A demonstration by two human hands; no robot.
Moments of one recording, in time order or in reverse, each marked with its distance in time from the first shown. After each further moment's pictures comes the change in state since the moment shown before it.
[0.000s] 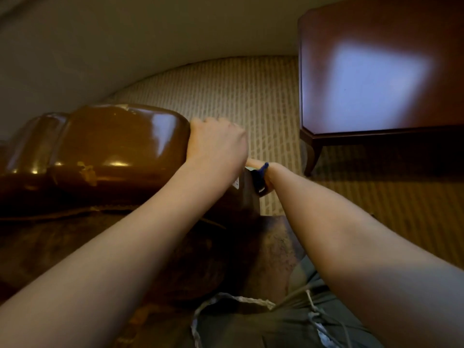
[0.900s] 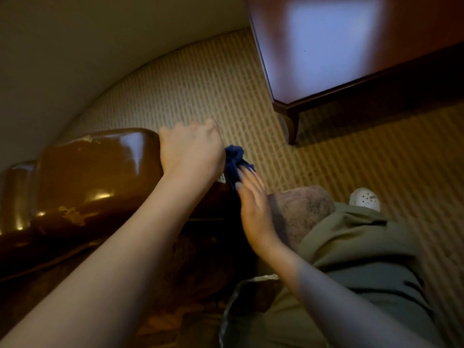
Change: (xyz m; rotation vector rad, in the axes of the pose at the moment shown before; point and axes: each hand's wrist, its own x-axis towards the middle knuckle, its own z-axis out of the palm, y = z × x) left_hand -0.001 -0.004 -0.002 -0.098 -0.018 0.072; right_hand -0.068 0.082 0.107 0.439 0.705 -0.816
